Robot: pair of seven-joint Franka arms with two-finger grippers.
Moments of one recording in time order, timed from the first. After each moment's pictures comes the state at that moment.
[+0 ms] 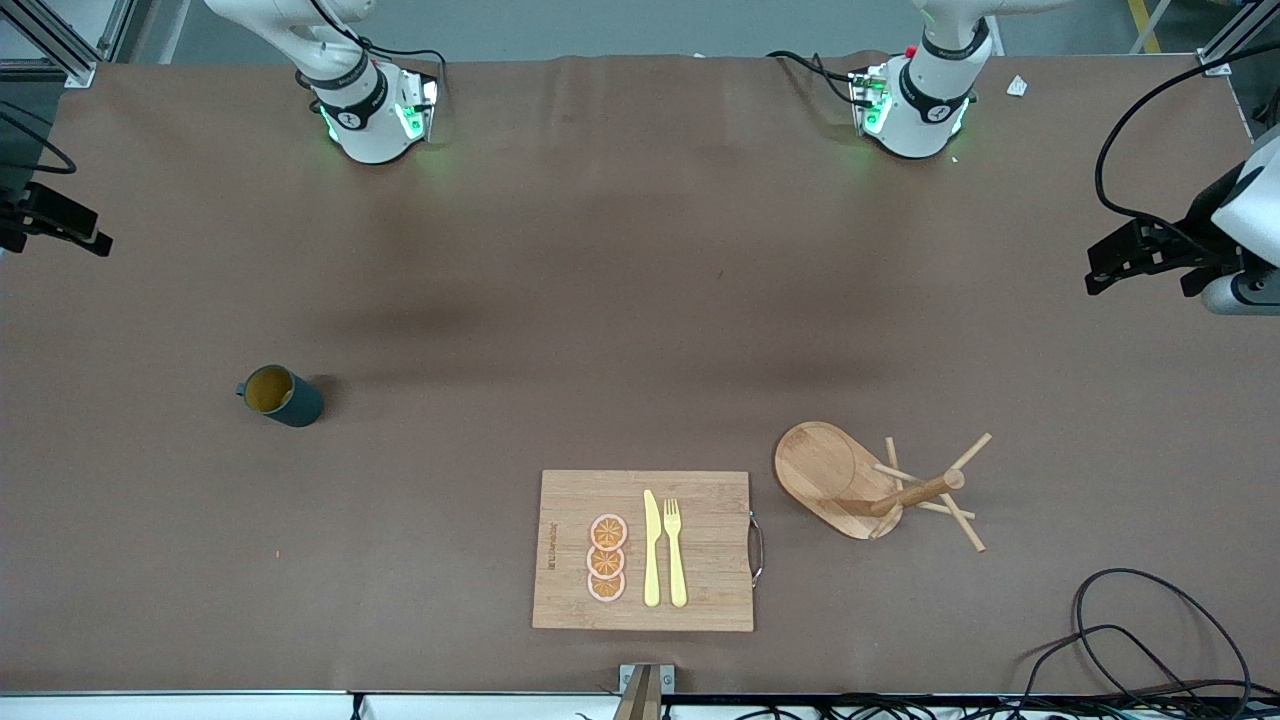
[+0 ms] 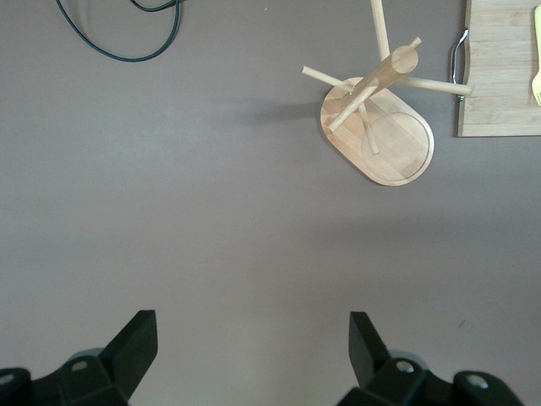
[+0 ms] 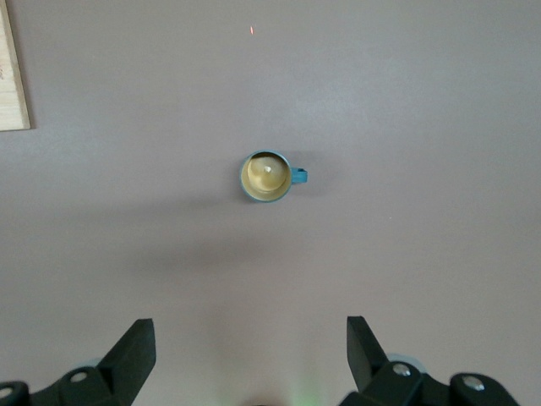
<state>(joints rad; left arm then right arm) 0.00 0.08 -0.09 -1.45 0.02 1.54 -0.03 -0.04 -0.05 -0.10 -1.58 0.01 1.49 -0.07</state>
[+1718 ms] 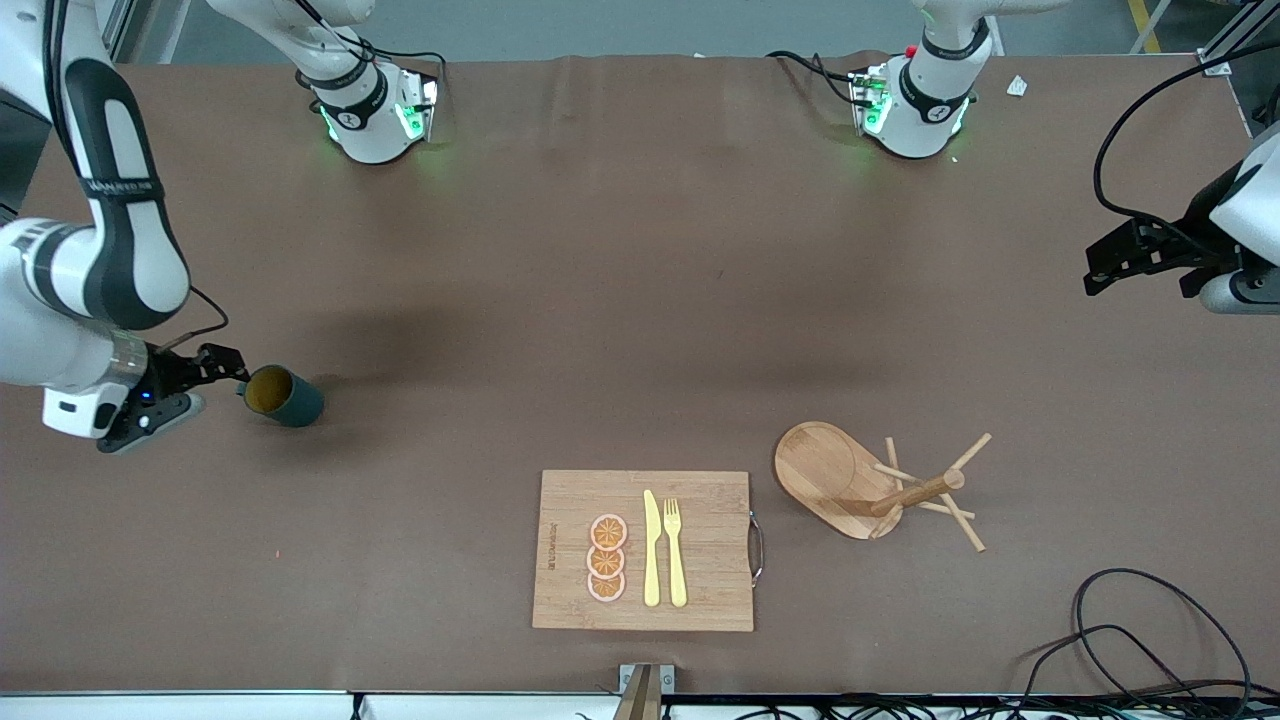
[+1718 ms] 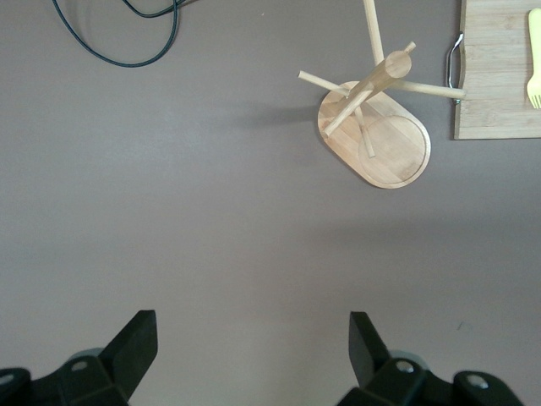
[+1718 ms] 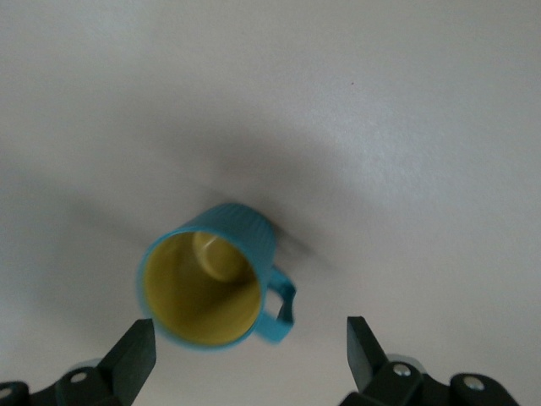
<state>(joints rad) 0.00 0.08 -0.09 -1.45 0.02 1.54 -0.03 -0.10 0.36 -0.10 -1.94 0.09 2.20 -0.80</state>
